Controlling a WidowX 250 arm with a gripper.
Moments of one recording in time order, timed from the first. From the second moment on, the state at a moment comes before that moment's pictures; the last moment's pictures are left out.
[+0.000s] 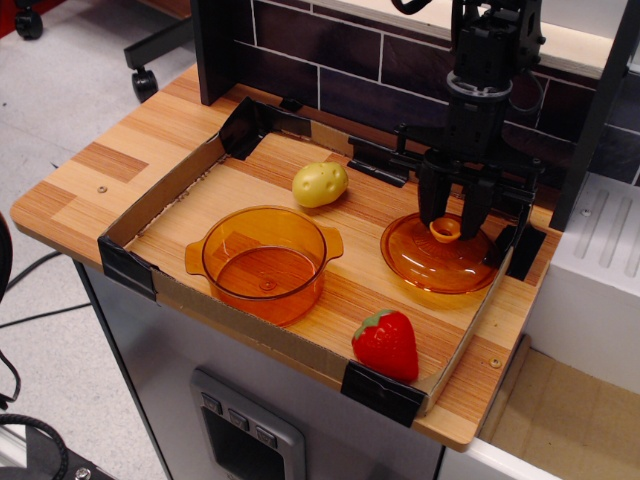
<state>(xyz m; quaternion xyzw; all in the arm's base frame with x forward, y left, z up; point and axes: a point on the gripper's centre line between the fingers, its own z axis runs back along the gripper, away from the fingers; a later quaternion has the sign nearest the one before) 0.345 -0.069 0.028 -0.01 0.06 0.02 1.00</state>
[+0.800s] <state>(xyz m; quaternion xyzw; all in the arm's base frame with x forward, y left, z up) 0.337 -0.030 0.074 -0.01 0.06 0.01 1.00</state>
